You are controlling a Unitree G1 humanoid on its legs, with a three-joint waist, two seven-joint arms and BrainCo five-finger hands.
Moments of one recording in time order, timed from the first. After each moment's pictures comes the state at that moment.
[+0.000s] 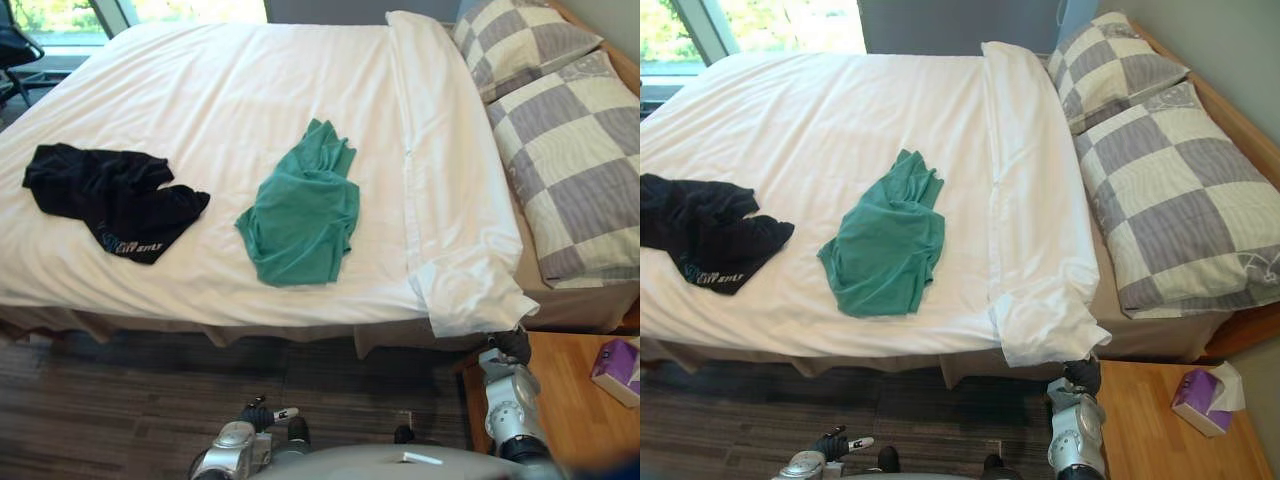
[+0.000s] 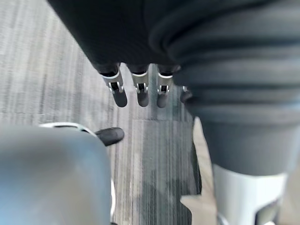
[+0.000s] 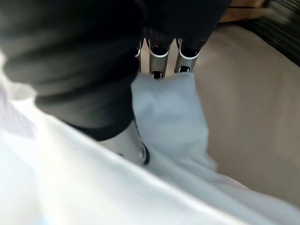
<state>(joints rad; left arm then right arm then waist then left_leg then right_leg) 0.09 0.13 0.00 0.96 -0.03 0.11 -0.03 0.02 -0.05 -0.28 0.71 0.84 -0.31 0.00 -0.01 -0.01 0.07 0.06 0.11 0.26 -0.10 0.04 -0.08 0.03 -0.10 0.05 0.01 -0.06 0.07</state>
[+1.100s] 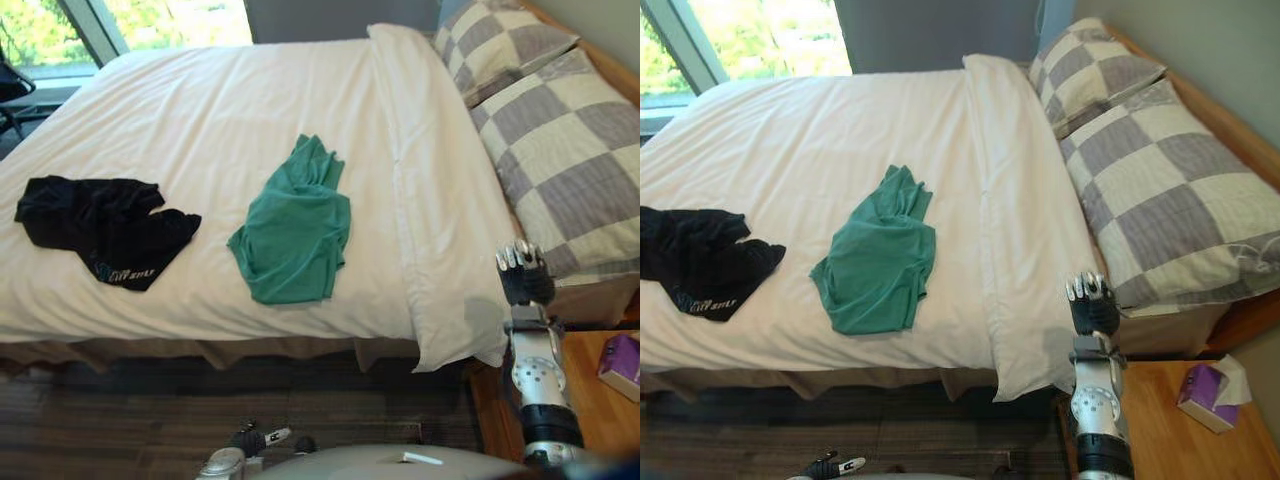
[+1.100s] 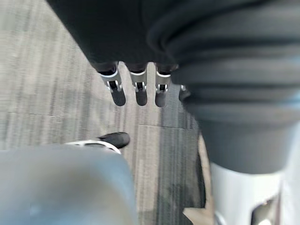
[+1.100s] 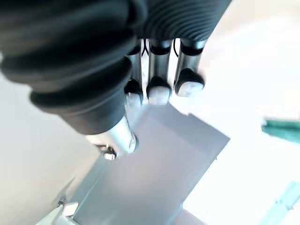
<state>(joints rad) 0.13 0.15 0.03 0.96 -0.10 0.10 -0.04 -0.17 -0.14 -0.25 0.27 1.17 -0.11 0.31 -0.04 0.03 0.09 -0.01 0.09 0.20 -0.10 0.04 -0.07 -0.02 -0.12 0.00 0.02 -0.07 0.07</state>
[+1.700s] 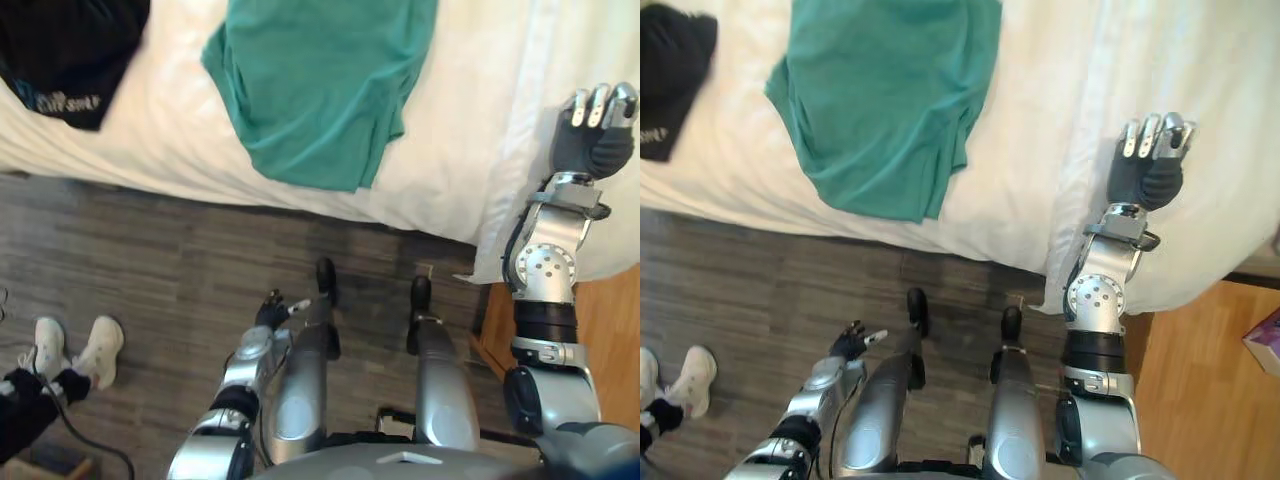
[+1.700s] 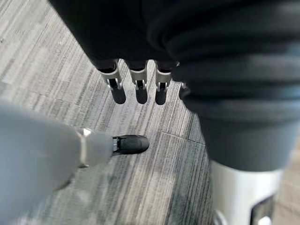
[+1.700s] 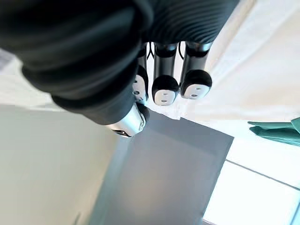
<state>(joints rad) -0.28 0.08 0.05 0.84 -0.25 0.03 0.12 -0.56 -0.17 -0.23 0.06 1.45 -0.42 0.23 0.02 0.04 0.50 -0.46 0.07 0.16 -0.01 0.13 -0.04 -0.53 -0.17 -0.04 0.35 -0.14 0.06</state>
